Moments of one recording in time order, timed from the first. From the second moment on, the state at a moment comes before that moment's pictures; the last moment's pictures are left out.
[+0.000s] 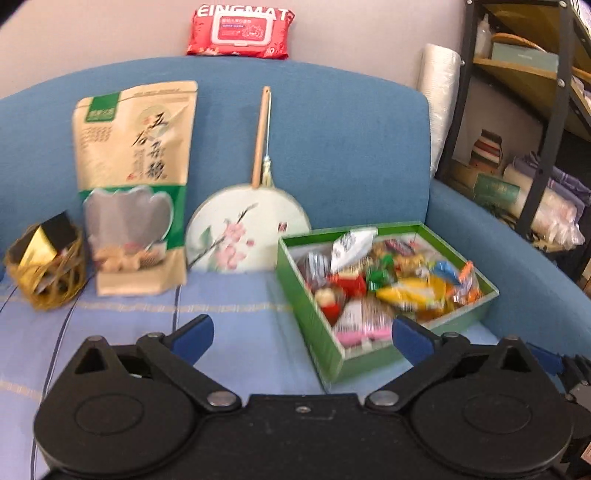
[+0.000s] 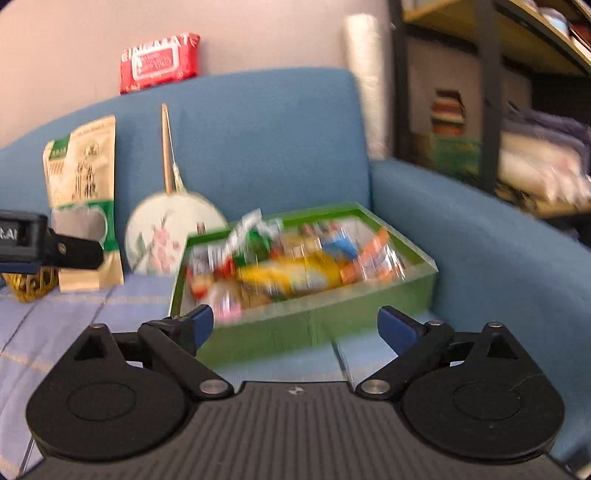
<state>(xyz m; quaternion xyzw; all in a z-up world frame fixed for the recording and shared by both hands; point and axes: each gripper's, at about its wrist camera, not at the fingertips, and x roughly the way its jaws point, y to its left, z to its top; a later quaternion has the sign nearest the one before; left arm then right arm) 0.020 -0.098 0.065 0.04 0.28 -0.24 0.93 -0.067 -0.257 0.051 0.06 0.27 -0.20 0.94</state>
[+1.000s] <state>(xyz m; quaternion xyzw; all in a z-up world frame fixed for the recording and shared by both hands) -0.029 -0.074 0.059 0.05 0.29 -0.19 0.94 -0.085 -0.235 0.080 0.02 0.30 -0.22 0.93</state>
